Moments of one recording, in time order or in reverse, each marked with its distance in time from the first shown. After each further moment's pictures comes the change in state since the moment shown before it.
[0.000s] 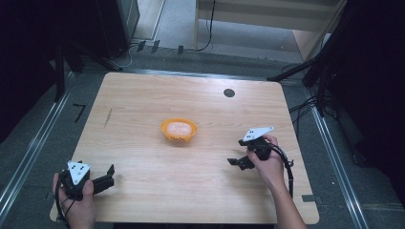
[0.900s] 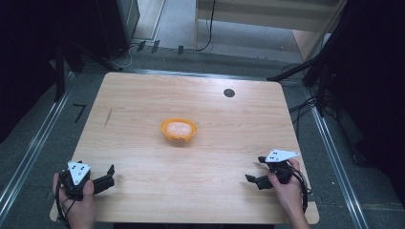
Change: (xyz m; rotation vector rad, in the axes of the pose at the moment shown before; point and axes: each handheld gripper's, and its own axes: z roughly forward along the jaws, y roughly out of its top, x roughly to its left) left arm -0.001 0.000 -0.001 -0.003 0.010 0.007; right arm 0.014 -0.079 -0.037 -0.076 -0.101 0.095
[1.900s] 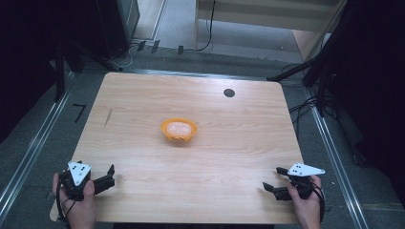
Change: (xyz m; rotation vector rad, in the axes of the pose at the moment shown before) left arm -0.001 0.000 -0.001 -0.004 0.011 0.012; right arm -0.007 -0.053 -0.041 -0.071 -0.078 0.101
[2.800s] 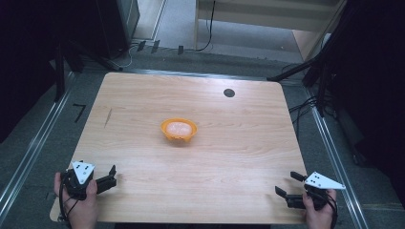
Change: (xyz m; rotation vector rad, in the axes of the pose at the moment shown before) left arm -0.005 0.001 0.003 0.032 0.017 0.044; right arm -0.006 -0.028 -0.032 -0.139 -0.071 0.041
